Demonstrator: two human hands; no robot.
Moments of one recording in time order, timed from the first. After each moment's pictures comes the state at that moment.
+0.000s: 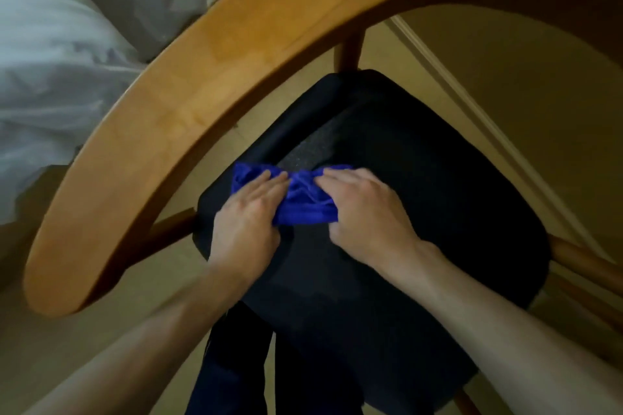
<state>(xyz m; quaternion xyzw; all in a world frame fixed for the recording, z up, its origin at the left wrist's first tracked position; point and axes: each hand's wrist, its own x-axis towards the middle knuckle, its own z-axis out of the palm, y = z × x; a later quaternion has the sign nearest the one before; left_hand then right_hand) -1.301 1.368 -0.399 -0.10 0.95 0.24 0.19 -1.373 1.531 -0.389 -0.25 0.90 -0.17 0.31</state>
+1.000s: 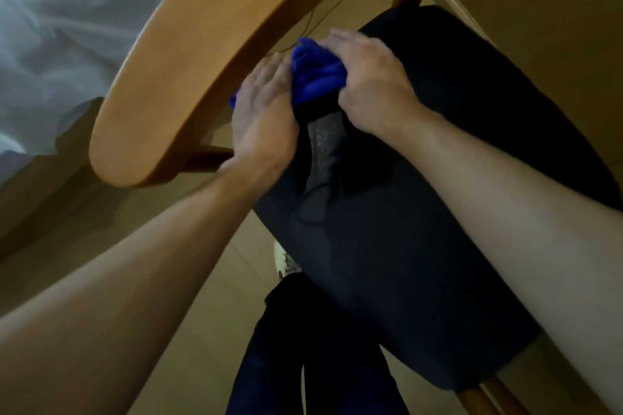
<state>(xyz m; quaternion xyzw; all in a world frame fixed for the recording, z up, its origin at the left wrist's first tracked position) -1.301 1.331 -0.418 -0.20 0.95 0.23 0.05 -1.386 1.448 -0.409 -0.23 0.92 -0.25 0.20</state>
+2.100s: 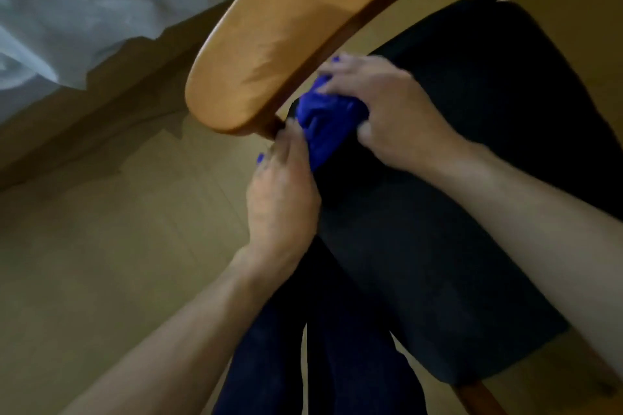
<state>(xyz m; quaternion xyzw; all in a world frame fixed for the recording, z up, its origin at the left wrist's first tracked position) -1.182 1.339 -0.407 -0.32 0.90 0.28 0.08 -1.333 1.423 -0.388 -0.41 0.84 -0.23 0.26</state>
